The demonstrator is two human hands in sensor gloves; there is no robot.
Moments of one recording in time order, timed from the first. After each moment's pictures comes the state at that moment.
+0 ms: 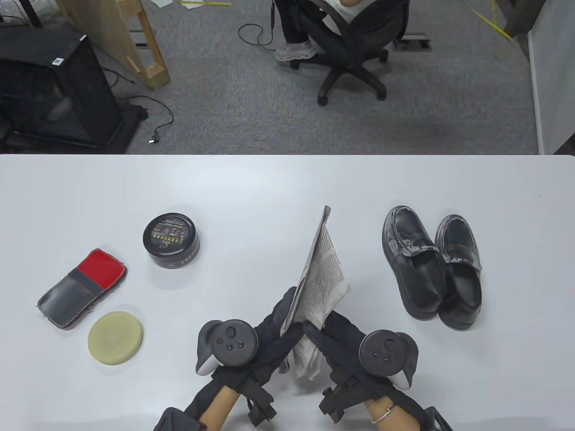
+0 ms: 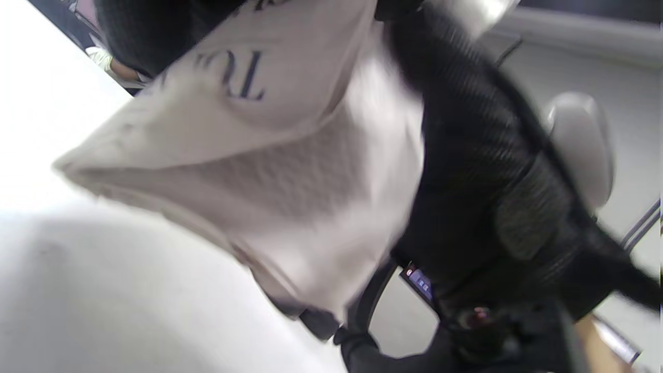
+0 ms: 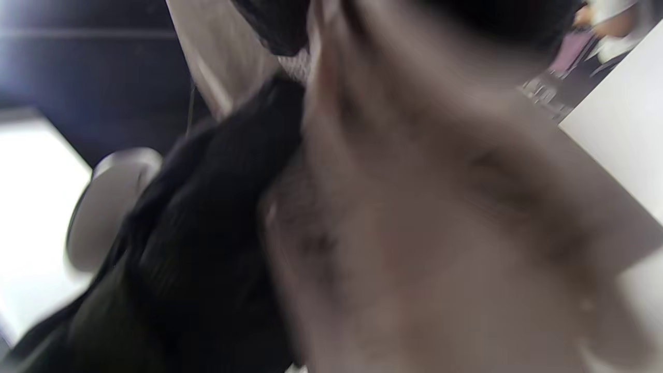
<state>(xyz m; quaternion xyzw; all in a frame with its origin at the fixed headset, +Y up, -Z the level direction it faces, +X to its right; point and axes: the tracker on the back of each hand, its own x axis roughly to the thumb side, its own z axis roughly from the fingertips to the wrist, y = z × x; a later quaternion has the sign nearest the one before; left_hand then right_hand) -0.106 -0.705 -0.204 -0.06 -0.28 0.46 0.84 0.118 -0.695 -0.193 0.16 -0.08 0.85 0.49</state>
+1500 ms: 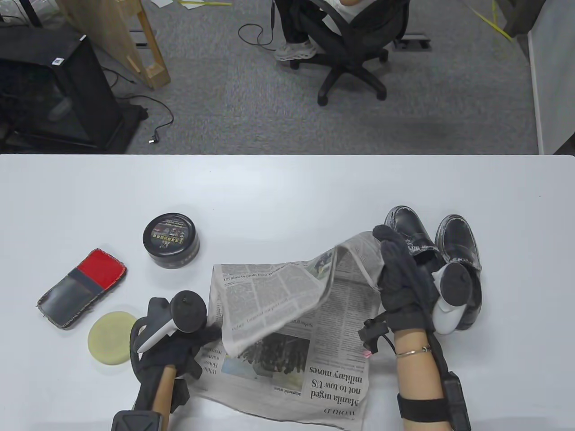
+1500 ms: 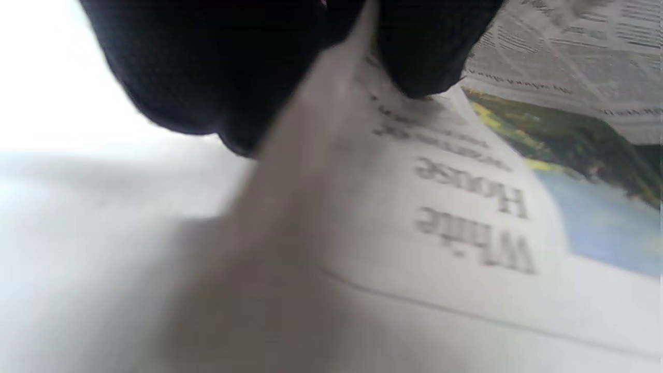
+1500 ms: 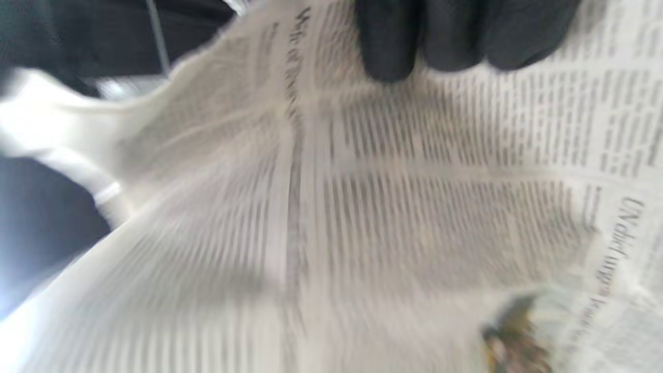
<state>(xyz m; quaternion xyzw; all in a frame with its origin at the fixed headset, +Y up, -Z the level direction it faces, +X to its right) -0.222 -0.742 -0.233 -0.25 -0.05 0.12 0.96 0.188 -0.688 -0.294 0.05 -0.01 0.74 0.67</state>
